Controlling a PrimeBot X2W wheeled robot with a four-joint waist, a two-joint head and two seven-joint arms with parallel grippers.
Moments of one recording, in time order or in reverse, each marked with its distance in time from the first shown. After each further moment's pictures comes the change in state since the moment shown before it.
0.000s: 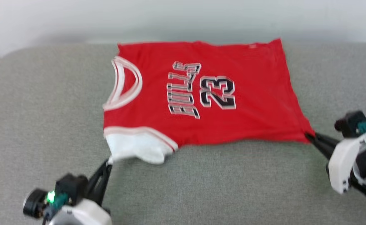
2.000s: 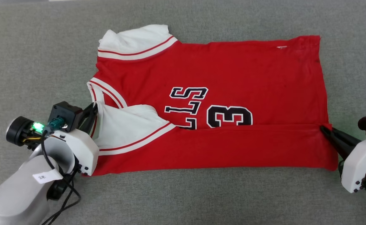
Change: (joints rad) left arm -0.351 -0.009 -0.029 0.244 0.072 -0.161 0.184; right arm 0.373 0.066 -0.584 -0.295 -0.198 0.000 0.199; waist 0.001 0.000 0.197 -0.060
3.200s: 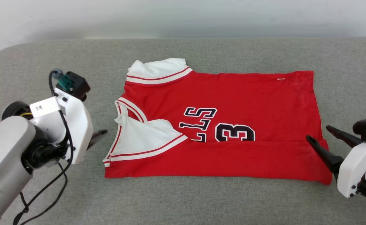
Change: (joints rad) left arm -0.220 0.077 -0.074 -0.026 -0.323 -0.224 0.734; right arm -0.006 -0.001 0.036 0.007 0.031 0.000 -0.002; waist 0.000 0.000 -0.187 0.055
